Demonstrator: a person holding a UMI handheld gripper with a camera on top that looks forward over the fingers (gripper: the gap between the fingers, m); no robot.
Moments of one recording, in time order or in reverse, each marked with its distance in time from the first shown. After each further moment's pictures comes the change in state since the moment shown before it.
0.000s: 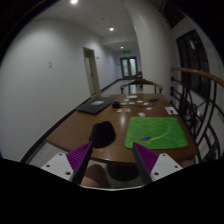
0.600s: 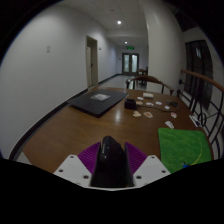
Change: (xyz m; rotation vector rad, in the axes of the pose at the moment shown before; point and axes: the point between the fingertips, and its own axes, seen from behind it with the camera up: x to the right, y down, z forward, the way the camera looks) arm -0.051 -0.013 0.203 -0.060 0.071 -0.109
